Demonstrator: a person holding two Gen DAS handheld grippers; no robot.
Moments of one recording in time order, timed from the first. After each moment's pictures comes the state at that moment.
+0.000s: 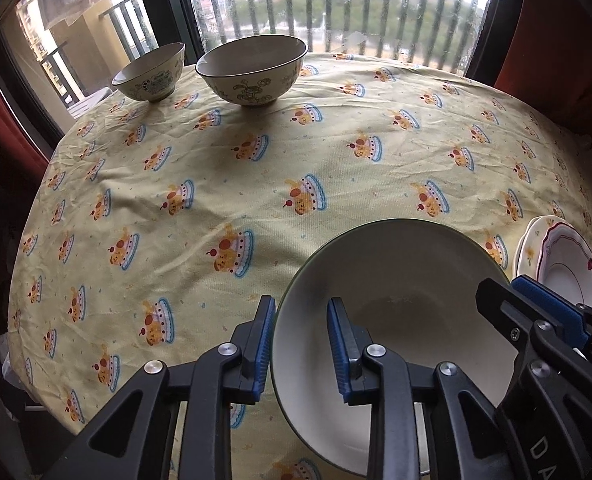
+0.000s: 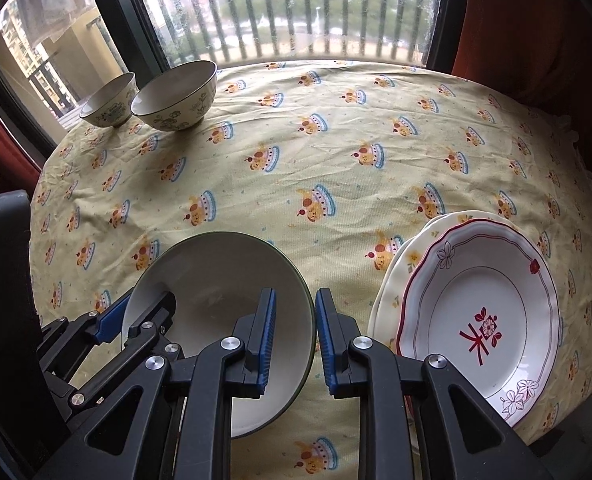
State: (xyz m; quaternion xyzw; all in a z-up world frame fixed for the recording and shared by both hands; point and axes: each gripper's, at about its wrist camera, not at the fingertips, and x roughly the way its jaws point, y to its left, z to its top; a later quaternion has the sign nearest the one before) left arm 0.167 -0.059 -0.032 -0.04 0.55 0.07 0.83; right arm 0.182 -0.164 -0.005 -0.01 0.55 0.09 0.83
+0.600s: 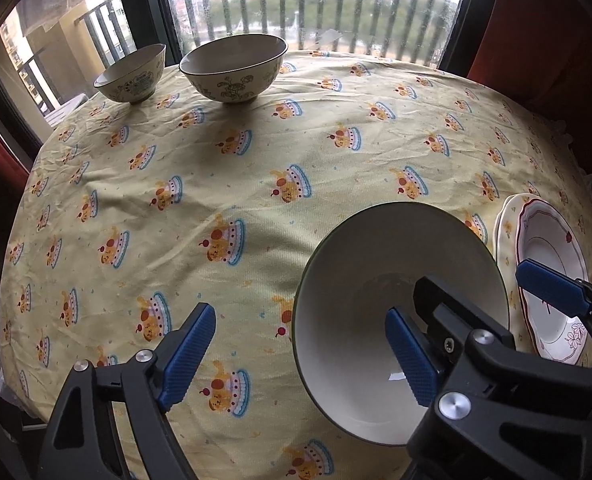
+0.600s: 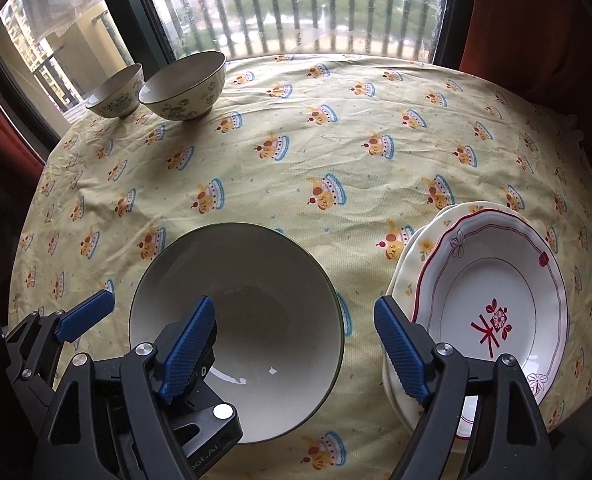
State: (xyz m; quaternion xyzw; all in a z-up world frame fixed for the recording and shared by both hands) left arm 0.152 -0.052 -0.028 -0.04 0.55 0.02 0.84; right arm 0.171 -0.155 -0.008 -0.02 0.55 0.10 0.83
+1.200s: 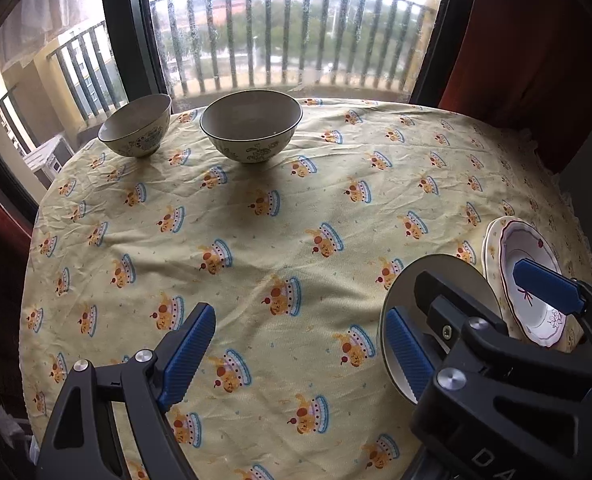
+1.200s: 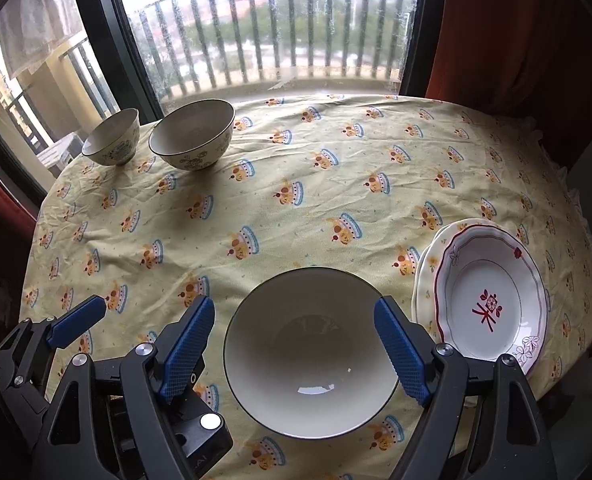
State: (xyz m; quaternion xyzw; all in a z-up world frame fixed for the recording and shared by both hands) left arm 0.159 0.017 0.025 -0.01 0.50 -0.04 0.86; right arm 0.162 -0.091 0.045 0.00 0.50 0.02 0.87
